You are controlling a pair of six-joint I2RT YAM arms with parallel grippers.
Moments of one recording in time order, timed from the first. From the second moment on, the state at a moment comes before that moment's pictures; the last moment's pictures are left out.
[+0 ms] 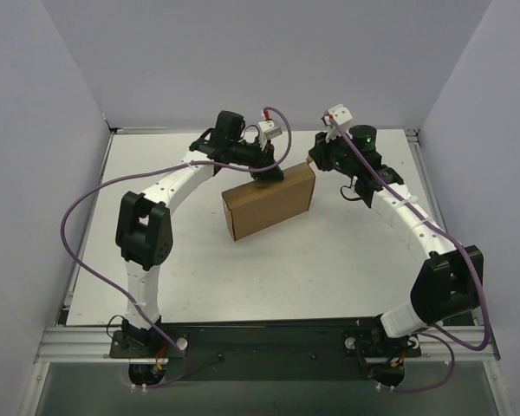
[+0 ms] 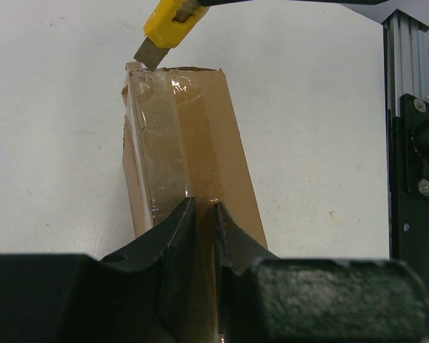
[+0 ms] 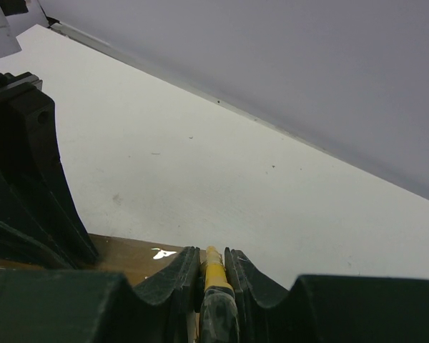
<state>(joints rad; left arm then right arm) -0.48 2.06 1.83 -0.41 0.91 0.19 0.30 1.50 1.23 -0.05 -0.20 -0.12</state>
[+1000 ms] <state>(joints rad) -0.48 2.06 1.83 -0.41 0.91 0.19 0.29 1.50 1.24 -0.04 -0.22 -0.13</state>
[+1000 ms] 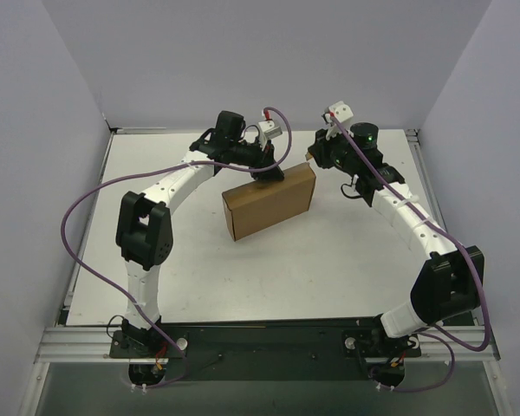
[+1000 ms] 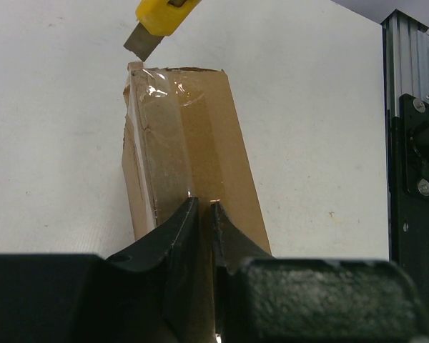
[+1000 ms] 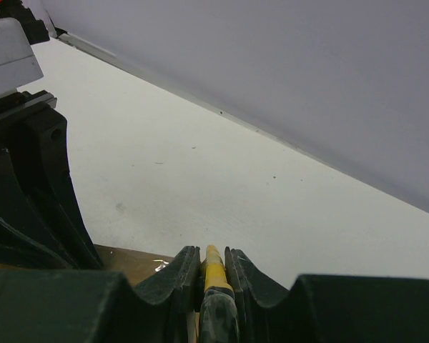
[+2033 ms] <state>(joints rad) -0.48 2.08 1.84 -0.41 0.91 0.17 0.31 1.50 1.26 -0.14 -0.21 -0.17</state>
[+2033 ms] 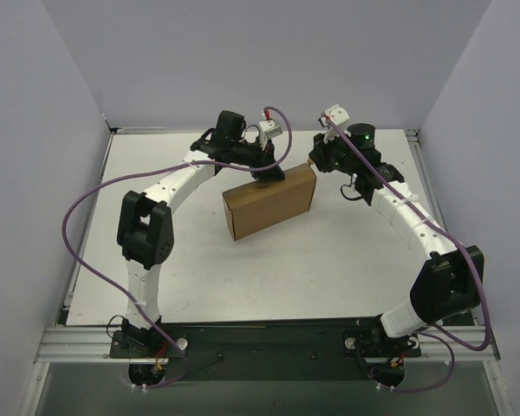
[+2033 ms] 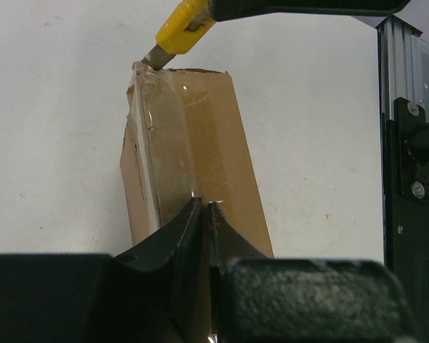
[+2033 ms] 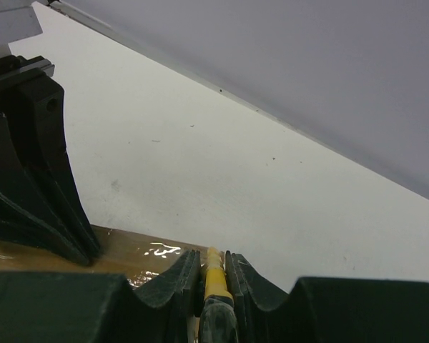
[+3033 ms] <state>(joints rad) -0.52 2.08 1.83 -0.37 0.93 0.09 0.37 1.38 1.25 -0.42 0.04 -0.05</state>
